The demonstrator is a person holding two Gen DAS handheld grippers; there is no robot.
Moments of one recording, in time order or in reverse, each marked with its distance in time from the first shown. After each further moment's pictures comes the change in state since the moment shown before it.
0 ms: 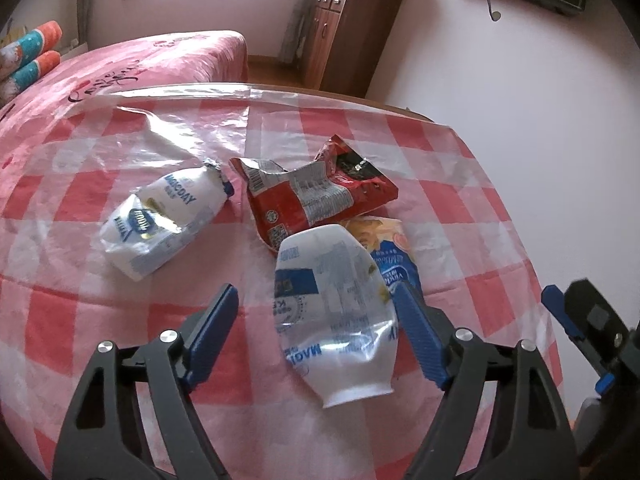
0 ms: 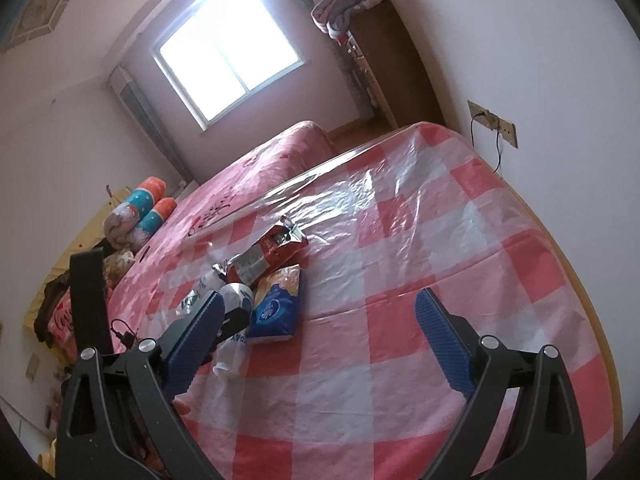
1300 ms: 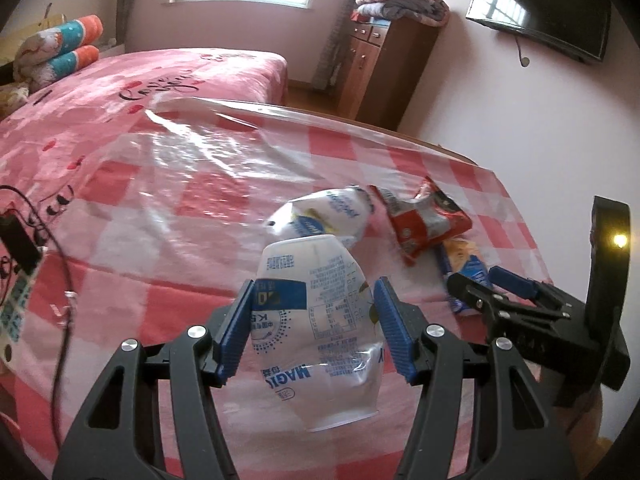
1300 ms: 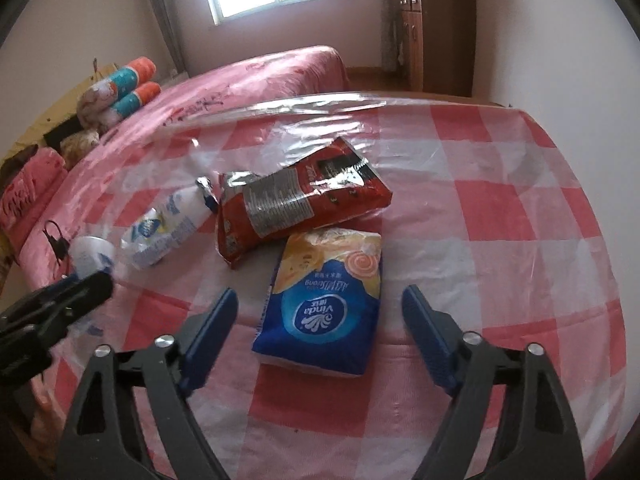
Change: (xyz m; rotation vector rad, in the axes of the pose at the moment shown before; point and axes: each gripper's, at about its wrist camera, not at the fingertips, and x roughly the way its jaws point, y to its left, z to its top) left arm -0.054 0.092 -0.013 -0.078 -0.117 0.068; right arm 0.115 0.087 -0.013 -0.336 0.263 -0.179
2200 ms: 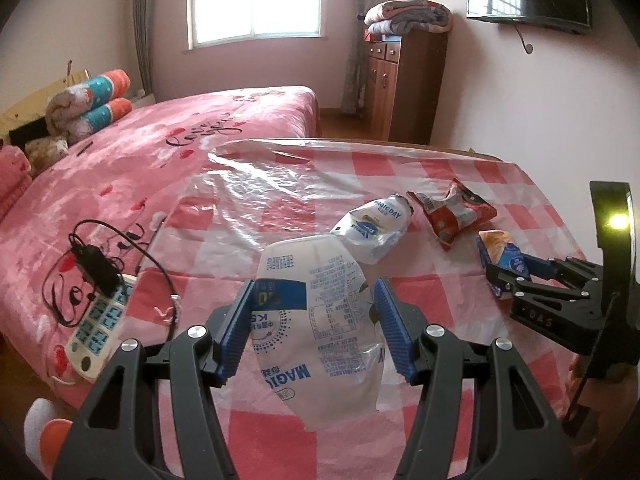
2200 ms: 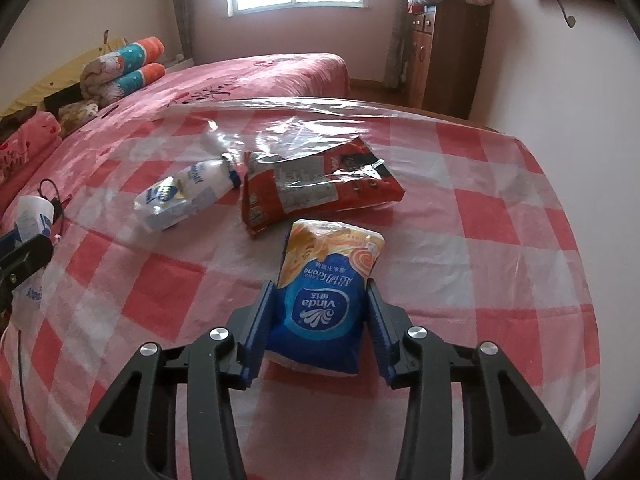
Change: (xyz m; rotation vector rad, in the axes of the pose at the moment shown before) left arm -0.061 0.006 -0.020 0.129 -0.106 0.194; right arm -0.016 0.026 -0.020 -0.111 -0.038 -0.075
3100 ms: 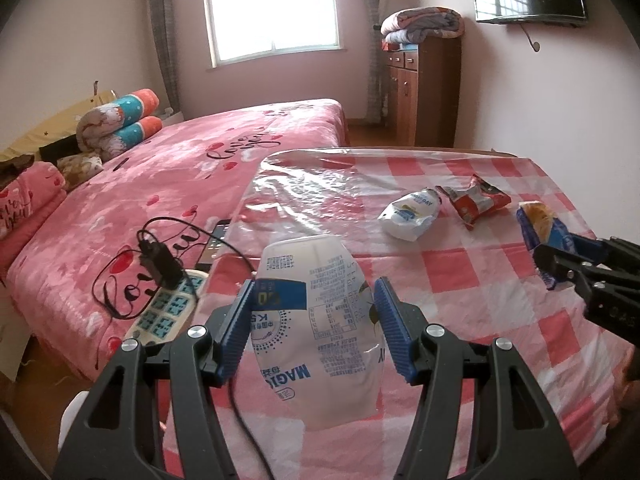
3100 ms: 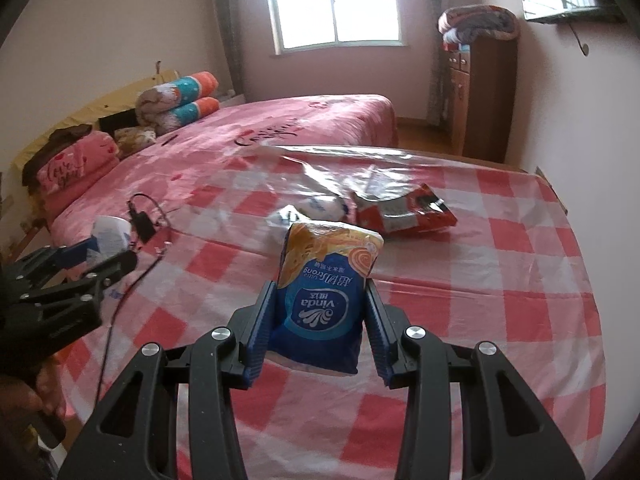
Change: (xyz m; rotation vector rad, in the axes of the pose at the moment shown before) left arm -0.060 0.029 -0.023 0.029 -0.044 0.119; right arm -0.098 0.052 -0.021 -0.035 -0.146 0.176
